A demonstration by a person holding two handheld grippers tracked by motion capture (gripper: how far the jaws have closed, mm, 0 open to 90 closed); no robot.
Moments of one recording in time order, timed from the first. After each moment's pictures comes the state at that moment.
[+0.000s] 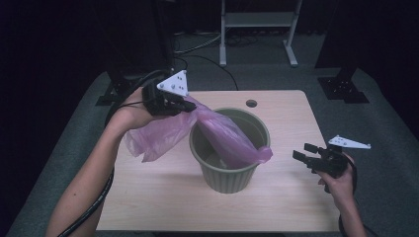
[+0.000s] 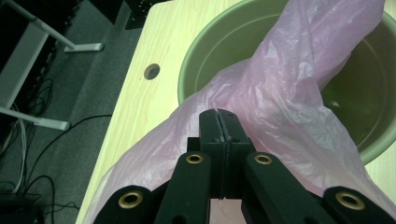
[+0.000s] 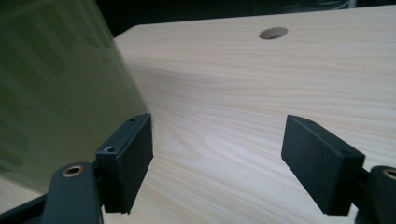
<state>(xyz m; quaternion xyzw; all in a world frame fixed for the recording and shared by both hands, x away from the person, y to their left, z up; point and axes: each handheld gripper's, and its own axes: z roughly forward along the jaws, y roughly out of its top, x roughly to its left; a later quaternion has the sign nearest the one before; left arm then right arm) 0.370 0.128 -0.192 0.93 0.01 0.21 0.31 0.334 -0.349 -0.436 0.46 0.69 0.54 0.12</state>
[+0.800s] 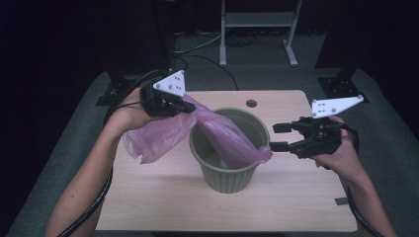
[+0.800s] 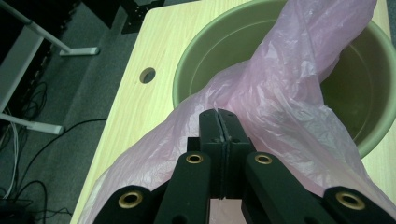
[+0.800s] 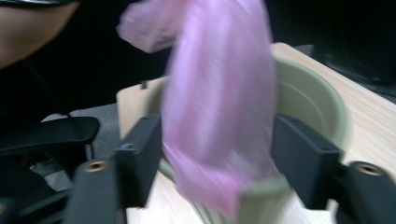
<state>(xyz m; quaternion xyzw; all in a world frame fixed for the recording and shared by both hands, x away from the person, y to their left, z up) 0.367 0.133 -0.191 0.92 0.02 0.20 0.33 0.310 -0.245 -0.255 0.19 0.82 0.54 0.03</state>
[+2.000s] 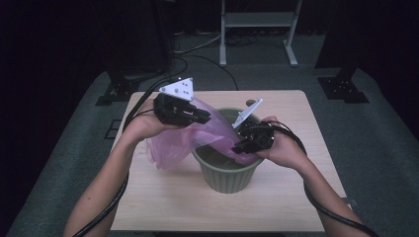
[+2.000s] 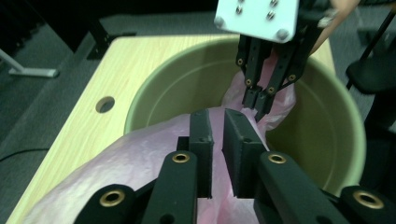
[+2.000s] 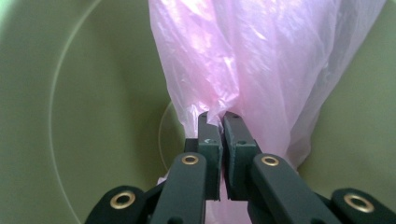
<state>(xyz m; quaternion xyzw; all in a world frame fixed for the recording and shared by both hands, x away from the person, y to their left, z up) 0.374 0.126 -0.222 0.89 0.04 0.11 0.43 0.360 -0.128 -0.307 0.22 0.93 0.28 0.04</state>
